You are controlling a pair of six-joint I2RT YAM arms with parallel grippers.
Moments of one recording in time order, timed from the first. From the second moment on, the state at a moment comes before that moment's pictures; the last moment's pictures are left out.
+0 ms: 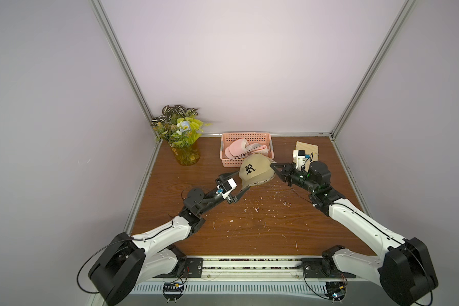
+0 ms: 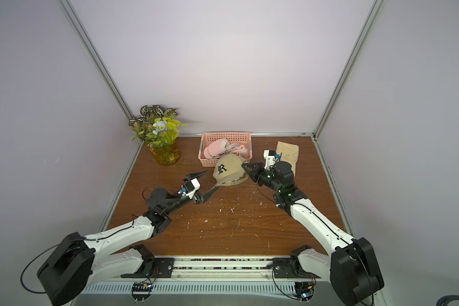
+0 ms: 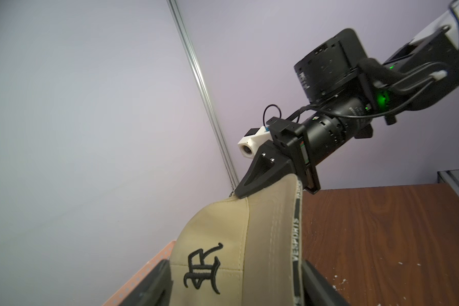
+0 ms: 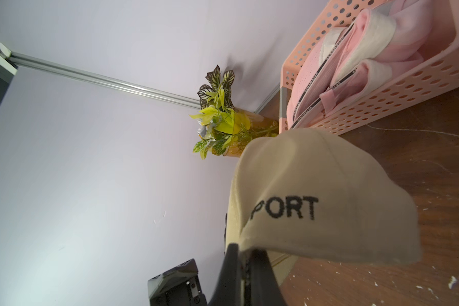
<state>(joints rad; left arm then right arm) -0.63 1.09 0.36 0.97 0.40 0.28 0.41 1.16 0.73 0.24 -0.45 1.16</state>
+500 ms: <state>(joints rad) -0.63 0.71 0.38 0.49 -0.04 -0.20 0.55 1.20 0.74 0.29 -0.48 0.75</state>
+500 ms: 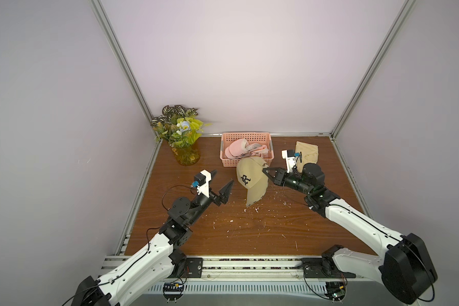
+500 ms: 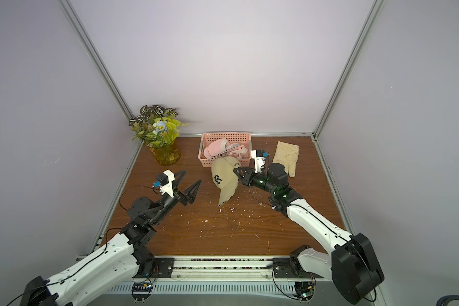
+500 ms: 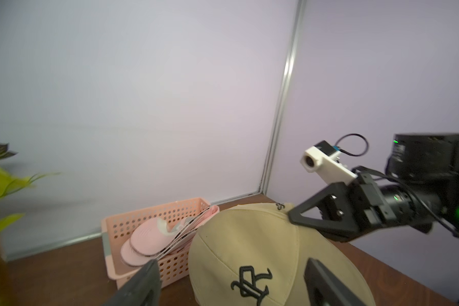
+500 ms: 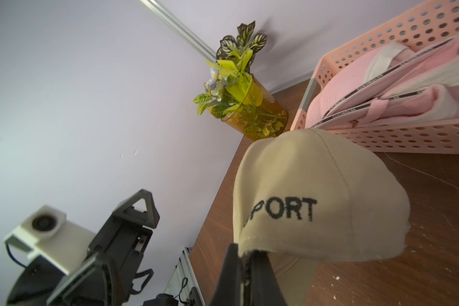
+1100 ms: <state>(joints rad) -0.58 0.62 0.49 0.06 -0.31 -0.47 0.83 1.59 0.95 0.49 -0.48 0.63</state>
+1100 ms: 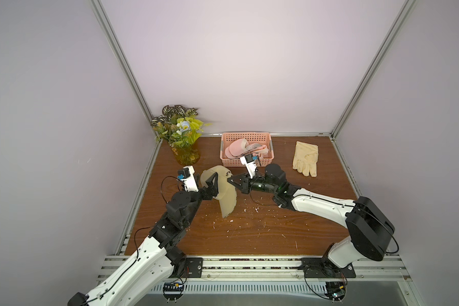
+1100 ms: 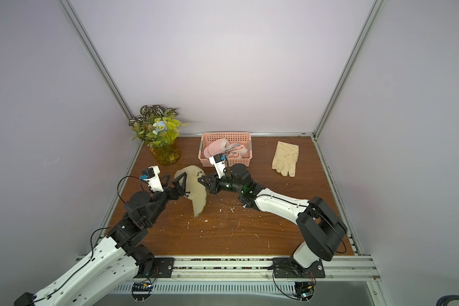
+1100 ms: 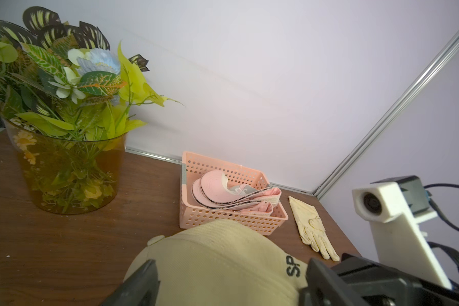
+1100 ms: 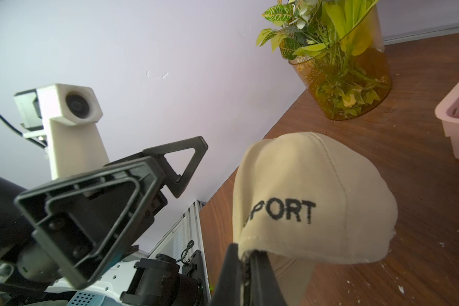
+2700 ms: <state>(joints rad) -0.57 0.66 0.48 0.05 -0.26 -0.54 1.04 1.91 0.81 0.86 -0.04 0.67</state>
